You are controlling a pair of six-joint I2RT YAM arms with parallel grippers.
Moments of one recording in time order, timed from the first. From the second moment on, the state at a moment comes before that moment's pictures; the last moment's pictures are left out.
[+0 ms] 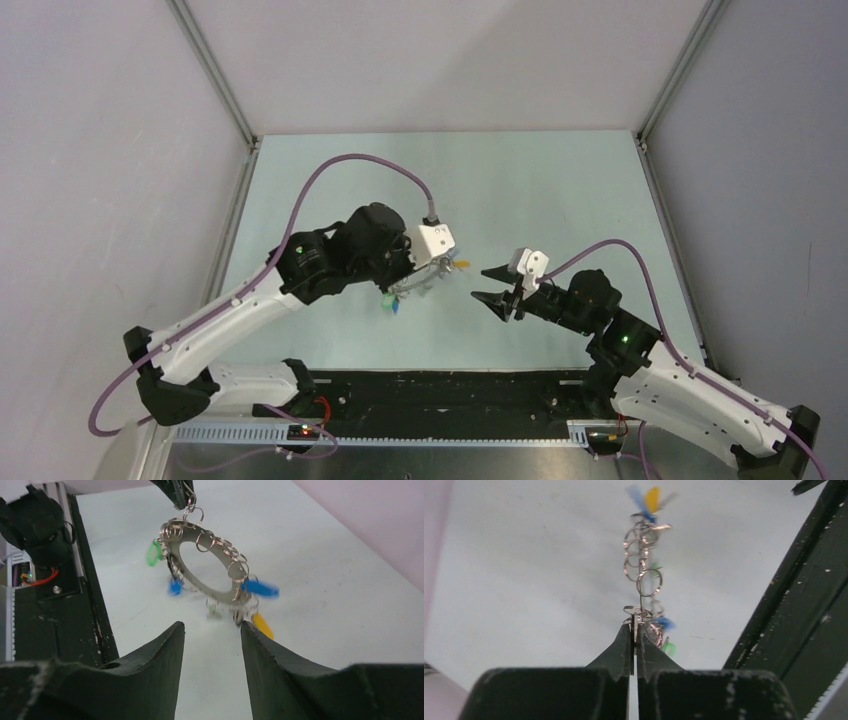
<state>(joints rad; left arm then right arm) -0.95 1.16 1.30 -0.91 -0.05 0.29 0.89 0.60 0.55 -0.02 -0.22 -0.16</state>
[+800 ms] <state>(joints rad) -1.13 0.96 1.06 -0.55 -0.23 0.71 0.91 0.69 0.57 0.17 -0.25 -0.10</state>
